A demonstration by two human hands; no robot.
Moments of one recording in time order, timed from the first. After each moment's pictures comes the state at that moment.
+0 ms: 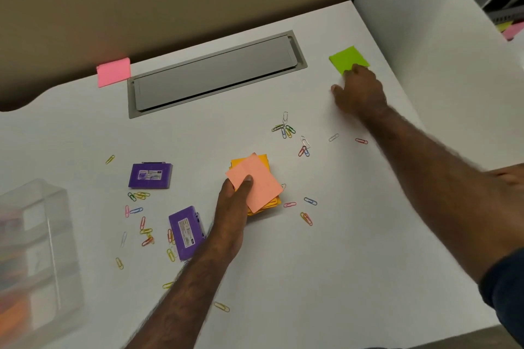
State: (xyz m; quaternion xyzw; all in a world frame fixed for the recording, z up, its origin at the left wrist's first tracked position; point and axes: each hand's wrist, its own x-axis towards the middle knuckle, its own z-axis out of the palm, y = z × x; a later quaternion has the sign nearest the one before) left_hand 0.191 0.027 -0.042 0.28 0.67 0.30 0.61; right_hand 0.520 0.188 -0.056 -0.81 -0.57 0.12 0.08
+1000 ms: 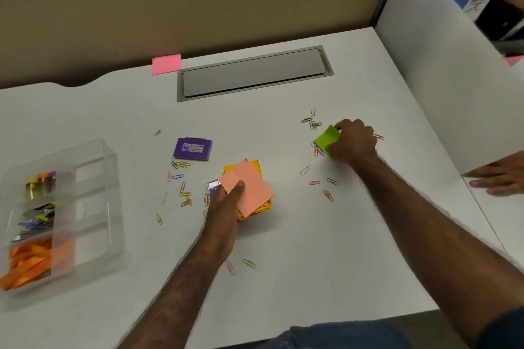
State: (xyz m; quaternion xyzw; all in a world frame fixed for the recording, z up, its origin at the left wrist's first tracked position) left_hand 0.097 -0.044 -0.013 0.24 0.66 0.37 0.61; right_hand 0.392 0.060 -0.022 -0.83 -0.52 0.19 0.05
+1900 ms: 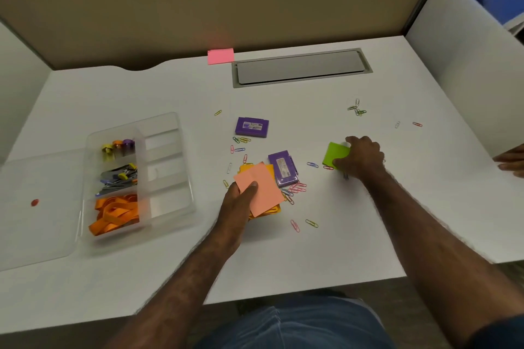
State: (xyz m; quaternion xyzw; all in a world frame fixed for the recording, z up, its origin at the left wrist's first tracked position) left_hand -0.056 -0.113 -0.012 0.32 0.62 0.34 0.63; right_hand 0.257 -0.021 -0.029 -0.83 -0.52 0.19 0.03
